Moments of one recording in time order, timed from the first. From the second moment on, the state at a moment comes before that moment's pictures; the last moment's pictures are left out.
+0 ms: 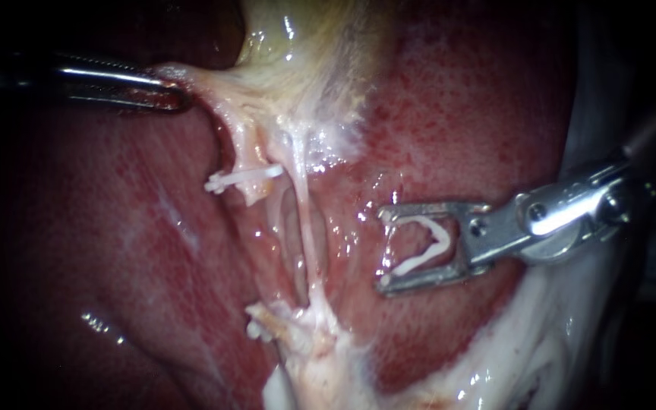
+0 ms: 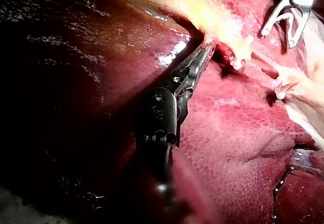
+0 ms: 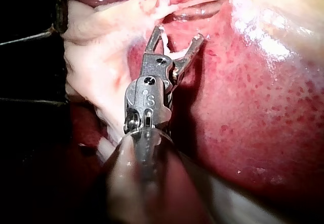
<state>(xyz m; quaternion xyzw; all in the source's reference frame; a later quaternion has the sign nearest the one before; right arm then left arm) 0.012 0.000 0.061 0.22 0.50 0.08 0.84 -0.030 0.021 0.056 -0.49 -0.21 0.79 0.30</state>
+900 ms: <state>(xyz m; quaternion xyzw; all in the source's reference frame) 0.019 -0.002 0.065 0.35 0.55 0.17 0.74 -0.030 0.021 0.056 -0.49 -0.21 0.79 0.30</state>
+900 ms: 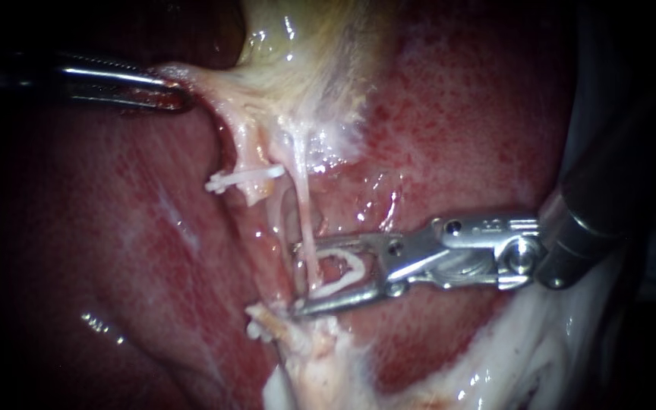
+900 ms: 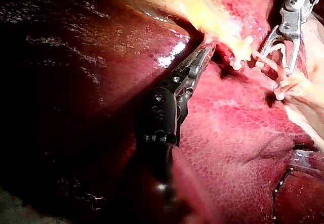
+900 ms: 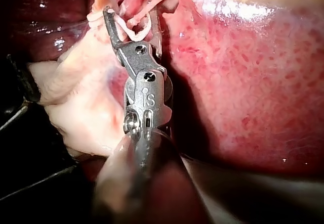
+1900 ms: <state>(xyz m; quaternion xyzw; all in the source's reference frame) 0.019 -0.004 0.061 0.38 0.57 0.15 0.71 -0.030 0.021 0.056 -0.49 -0.21 0.79 0.30</state>
